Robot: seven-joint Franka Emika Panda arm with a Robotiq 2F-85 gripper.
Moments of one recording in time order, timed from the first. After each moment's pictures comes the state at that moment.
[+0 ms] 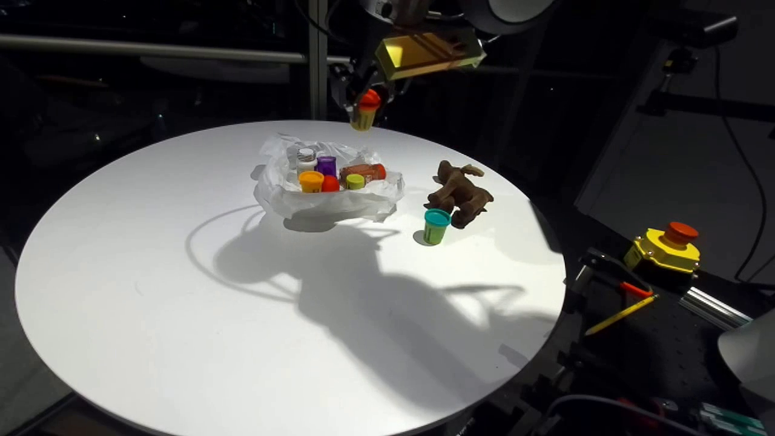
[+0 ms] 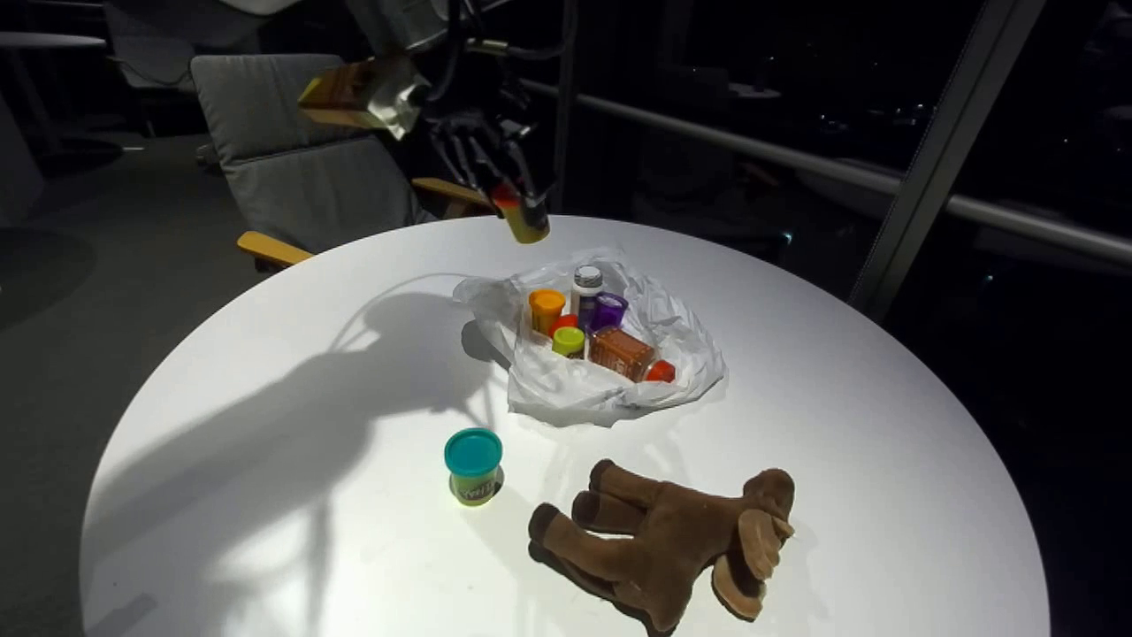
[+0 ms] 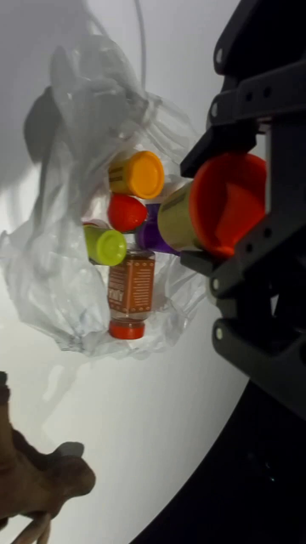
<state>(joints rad) 0.30 0.25 -0.22 -2.18 -0.70 2.72 0.99</state>
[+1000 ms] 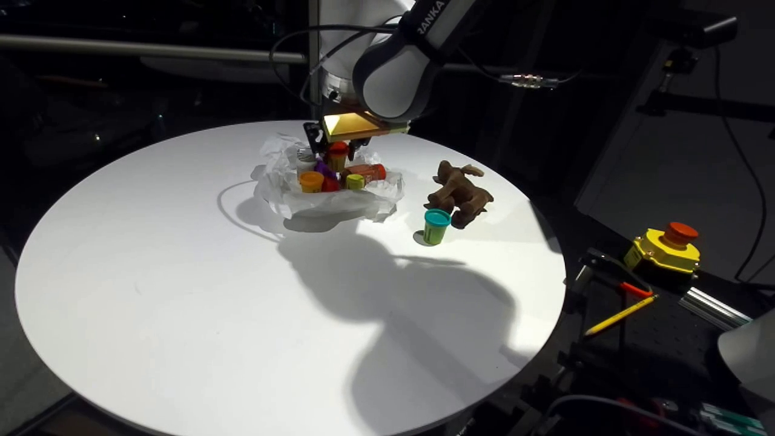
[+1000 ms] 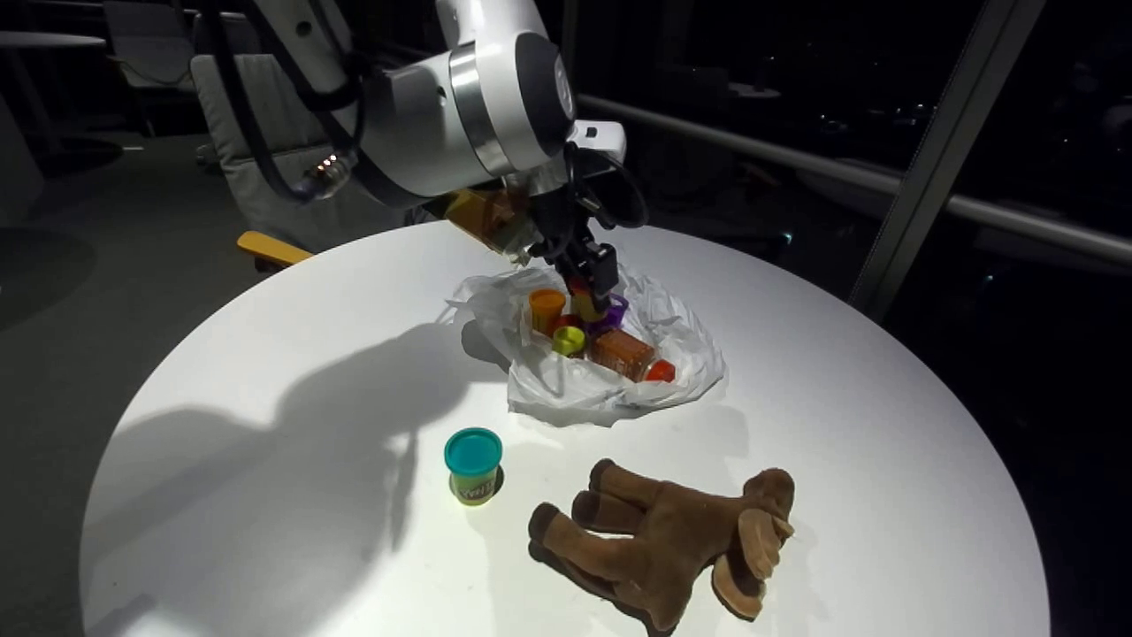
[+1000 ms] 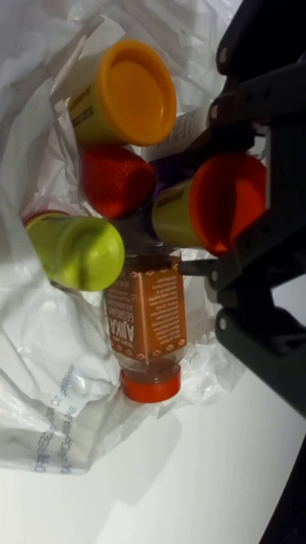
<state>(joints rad) 0.22 0.75 -0.23 -1.75 -0.41 2.78 0.90</state>
